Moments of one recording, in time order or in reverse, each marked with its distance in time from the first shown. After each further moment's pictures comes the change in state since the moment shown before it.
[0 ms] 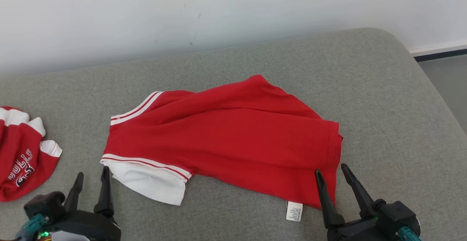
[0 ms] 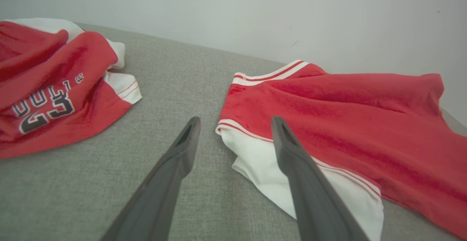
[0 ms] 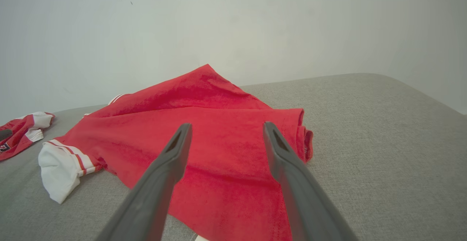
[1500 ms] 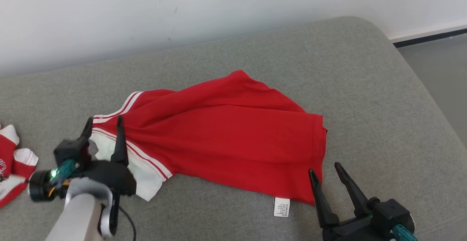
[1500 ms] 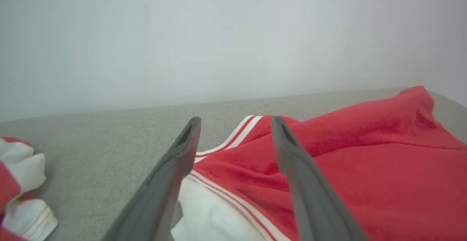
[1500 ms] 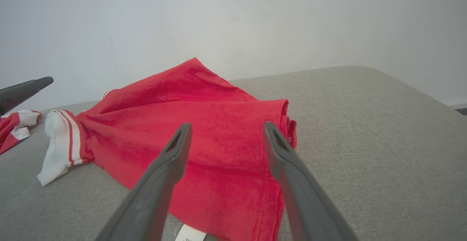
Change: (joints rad) left arm -0.268 -0.129 0.005 0.190 0.301 0.039 0.001; right arm -0.023 -0.010 0.035 0.014 0.012 0.000 0.000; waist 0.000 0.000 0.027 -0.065
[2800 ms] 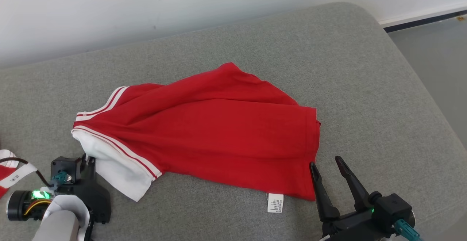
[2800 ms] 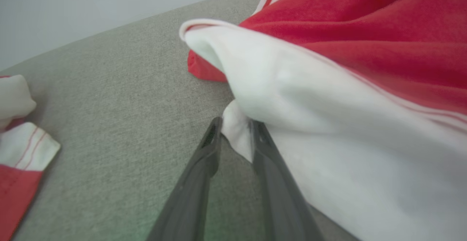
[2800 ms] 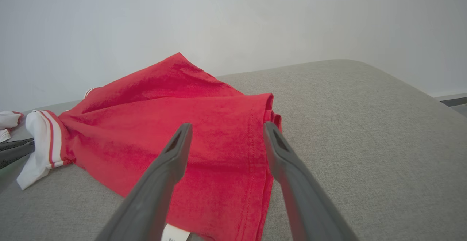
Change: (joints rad) left arm -0.044 0.070 -0.018 0.335 0.133 -0.089 0.072; right arm -0.016 0.005 -0.008 -0.006 0.005 0.000 0.000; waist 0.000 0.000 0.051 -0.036
